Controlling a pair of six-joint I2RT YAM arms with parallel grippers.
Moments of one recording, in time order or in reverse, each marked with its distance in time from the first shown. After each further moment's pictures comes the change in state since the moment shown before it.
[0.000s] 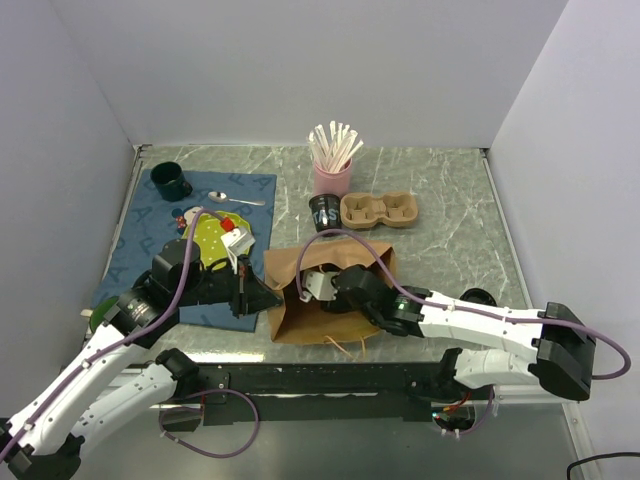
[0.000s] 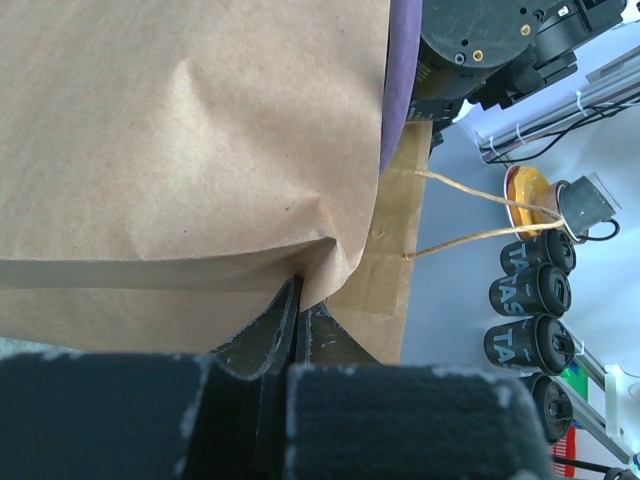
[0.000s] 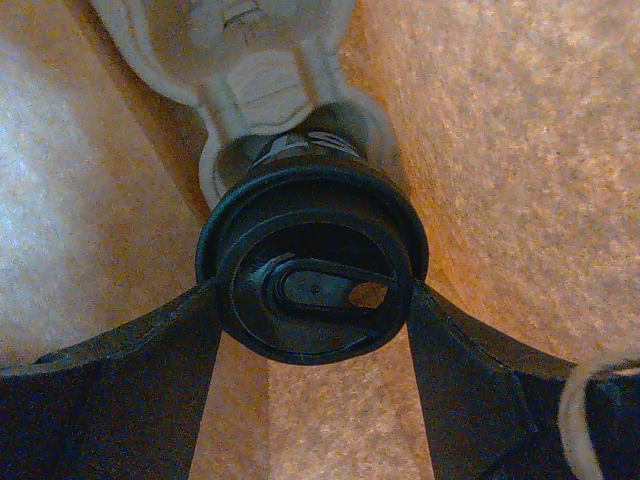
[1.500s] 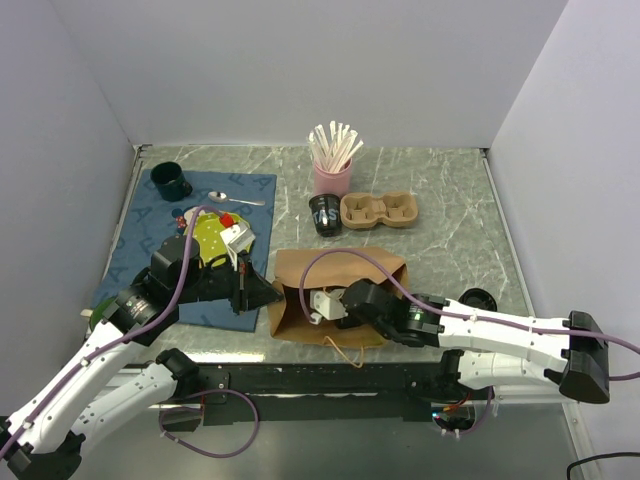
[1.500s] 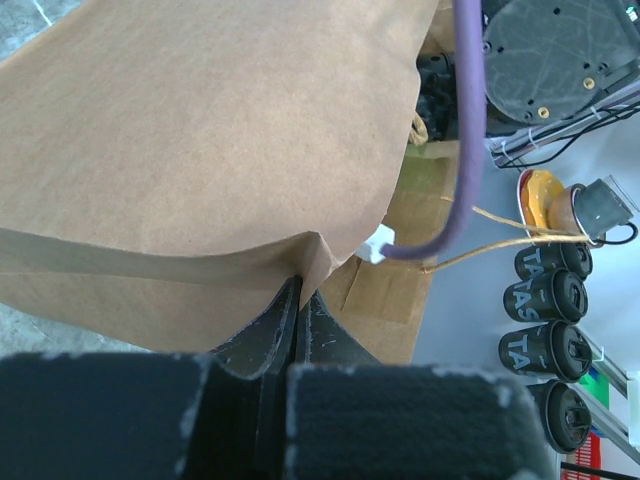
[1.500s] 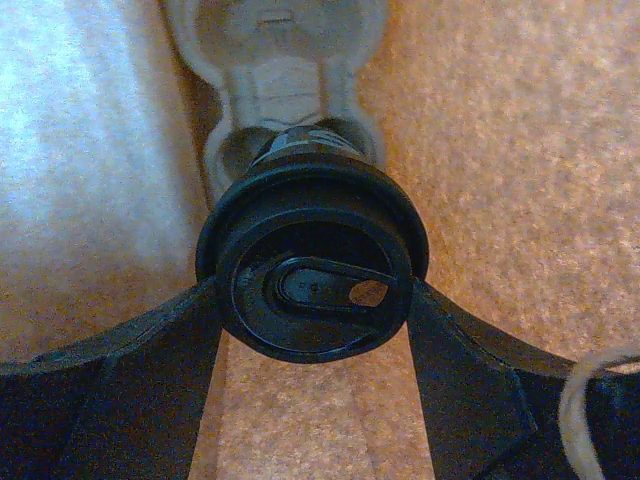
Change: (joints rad) left arm 0.000 0.021 0.036 -0.006 -0.020 0.034; right arm 0.107 -0.119 0.024 -0.253 0.066 -0.054
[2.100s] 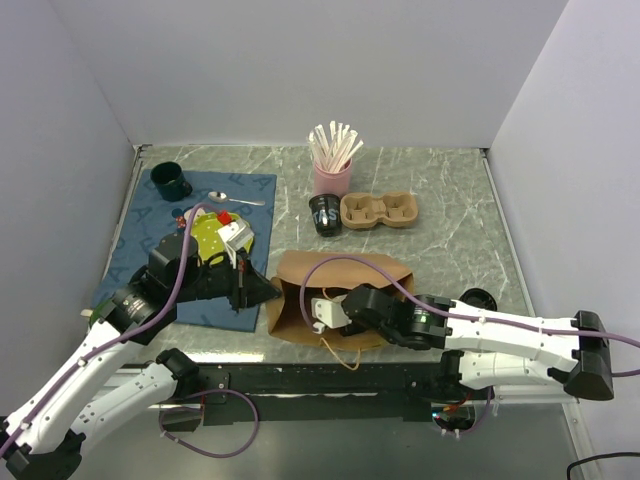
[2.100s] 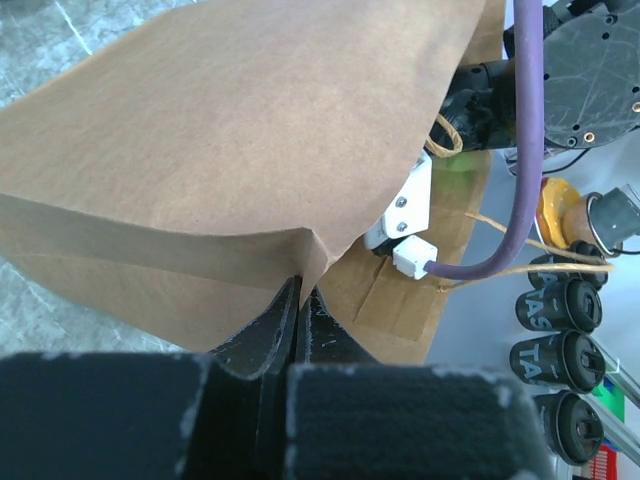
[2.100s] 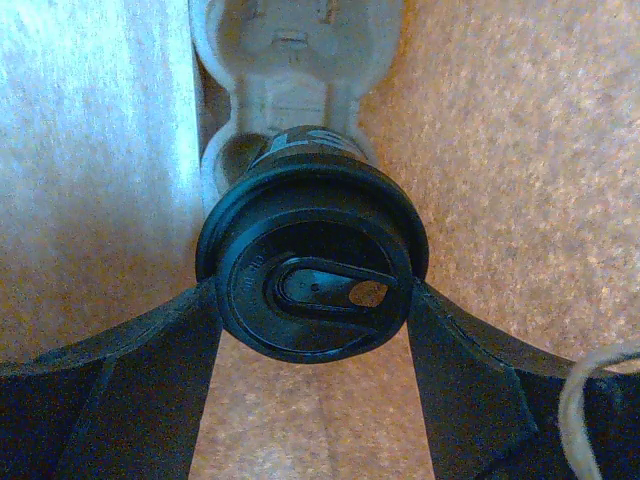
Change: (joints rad) left arm 0.000 0.008 0.036 -0.034 -0.039 0.017; right arm 0.053 -0.030 0.058 -0.152 -0.001 0.009
